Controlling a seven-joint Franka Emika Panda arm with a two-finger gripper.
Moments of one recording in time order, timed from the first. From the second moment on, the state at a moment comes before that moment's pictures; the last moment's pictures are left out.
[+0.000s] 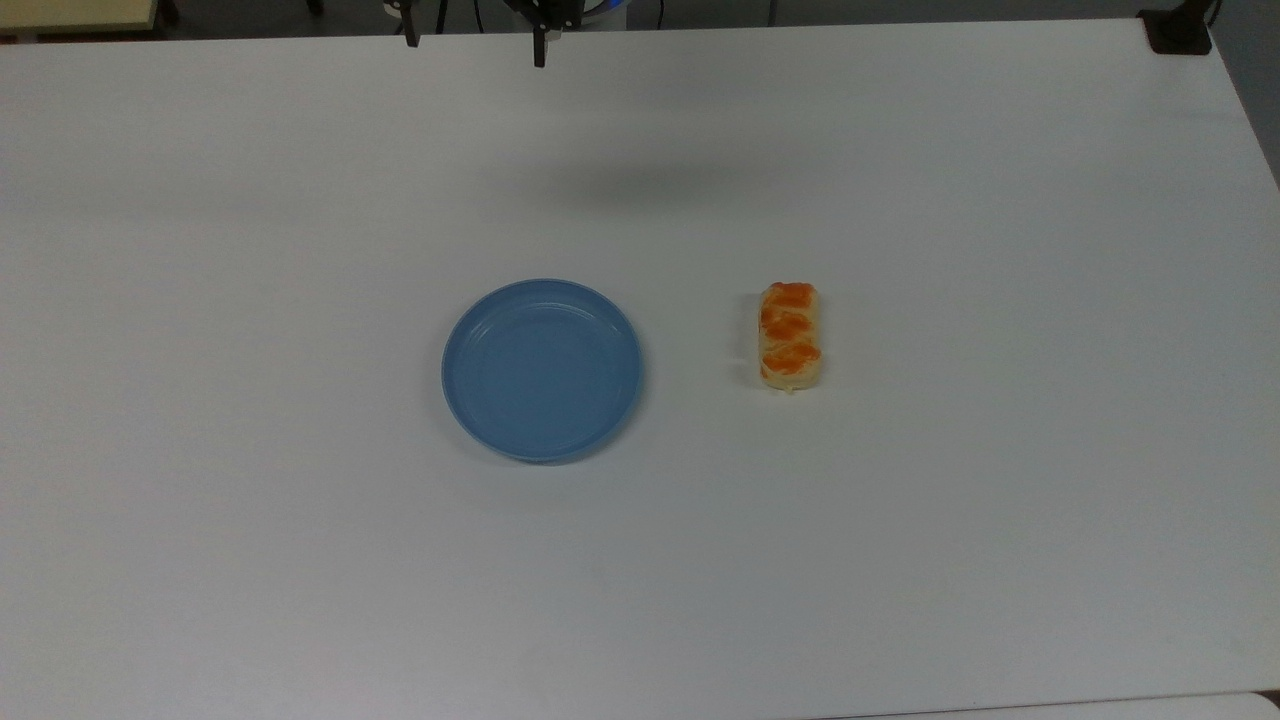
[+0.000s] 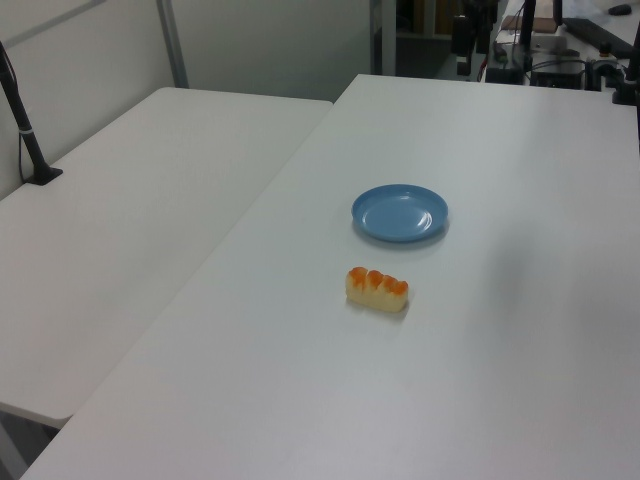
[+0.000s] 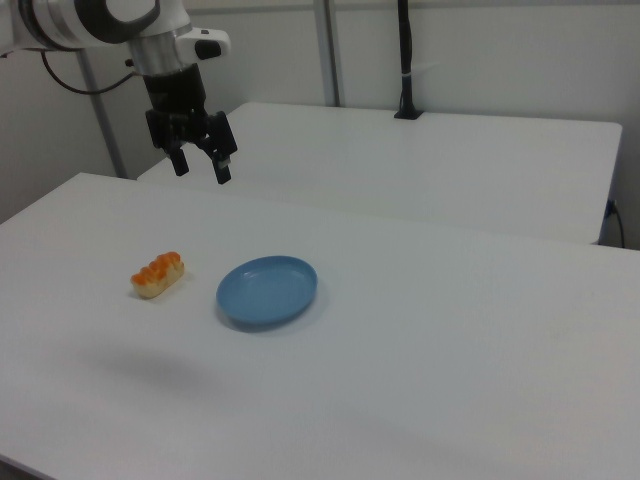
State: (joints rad) arm -0.03 0.06 0.05 -1.50 -0.09 1.56 0.12
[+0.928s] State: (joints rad) arm -0.03 0.08 0.05 -1.51 -0.09 1.56 0.11
